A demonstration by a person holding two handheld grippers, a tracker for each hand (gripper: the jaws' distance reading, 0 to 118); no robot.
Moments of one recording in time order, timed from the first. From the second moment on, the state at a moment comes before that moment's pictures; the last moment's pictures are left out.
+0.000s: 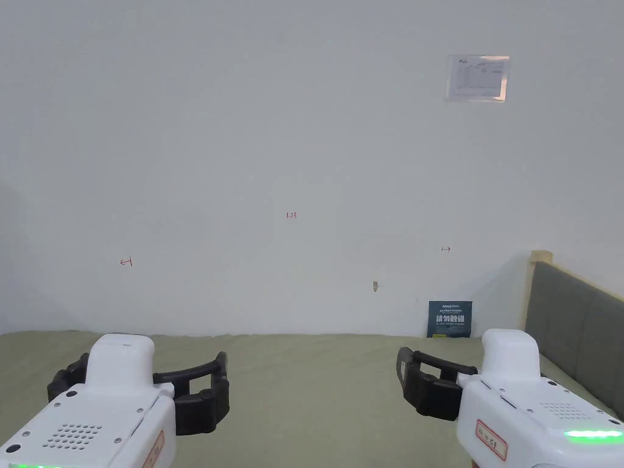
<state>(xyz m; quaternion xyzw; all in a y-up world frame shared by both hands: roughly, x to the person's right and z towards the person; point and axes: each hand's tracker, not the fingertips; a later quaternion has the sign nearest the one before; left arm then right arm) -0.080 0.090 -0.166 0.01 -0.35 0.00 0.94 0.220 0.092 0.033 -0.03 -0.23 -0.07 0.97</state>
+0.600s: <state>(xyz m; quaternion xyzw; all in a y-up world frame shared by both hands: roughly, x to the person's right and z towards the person) -0.077 0.088 -0.168 0.00 -0.35 -0.01 0.94 0.220 0.107 0.020 -0.06 -0.30 -0.16 0.94</state>
